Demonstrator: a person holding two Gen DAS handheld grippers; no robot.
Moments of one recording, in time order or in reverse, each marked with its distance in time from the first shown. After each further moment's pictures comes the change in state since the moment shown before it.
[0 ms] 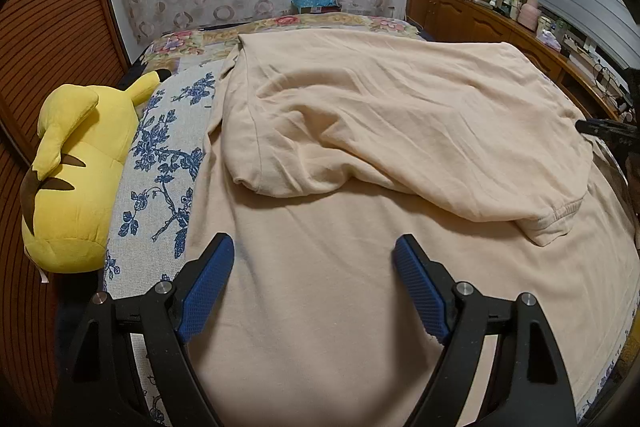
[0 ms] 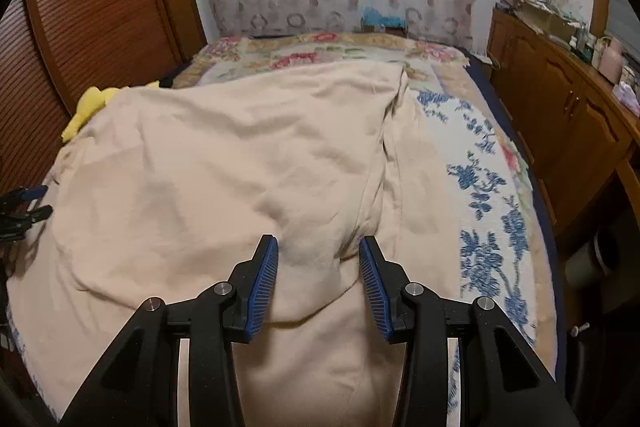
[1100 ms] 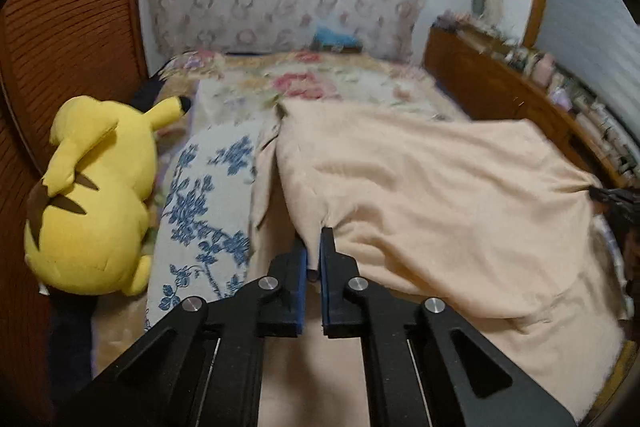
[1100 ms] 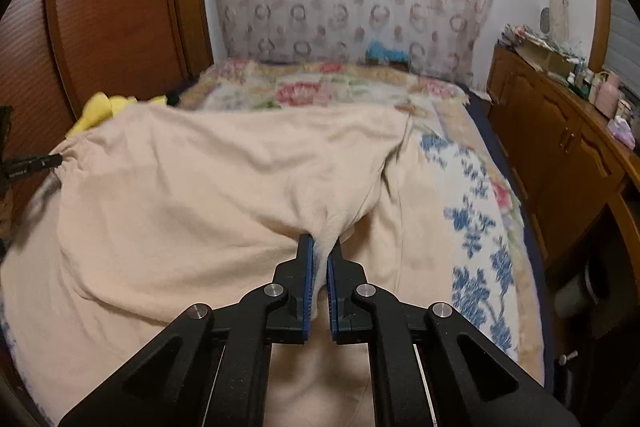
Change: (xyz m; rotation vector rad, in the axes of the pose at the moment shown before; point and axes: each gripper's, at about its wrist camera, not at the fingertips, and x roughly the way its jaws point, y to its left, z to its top) left arm -0.024 0.036 0.038 -0.127 -0.145 -0.024; right arm -0.031 0.022 0.015 -0.070 -0.134 -0.007
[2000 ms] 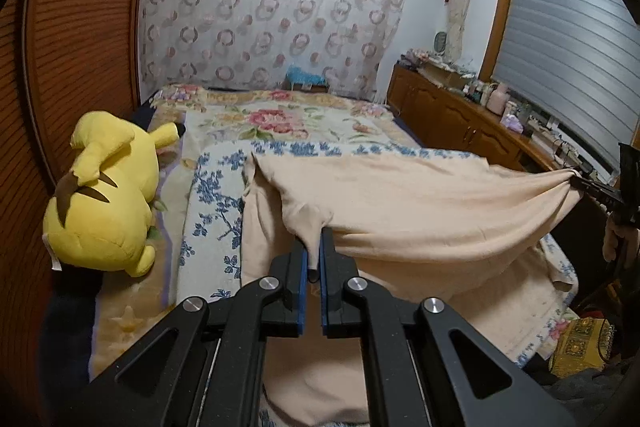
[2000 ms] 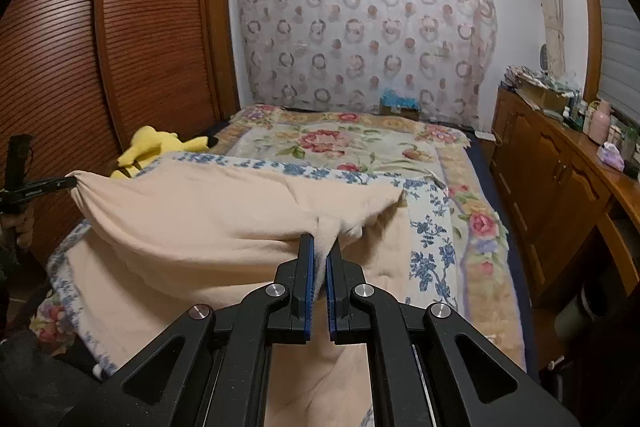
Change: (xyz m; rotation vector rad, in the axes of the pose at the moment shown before) left arm -0.140 0.000 -0.048 0.000 -0.133 -0.111; right arm -0.122 -0.003 -0.060 -0.031 -0.160 0.056
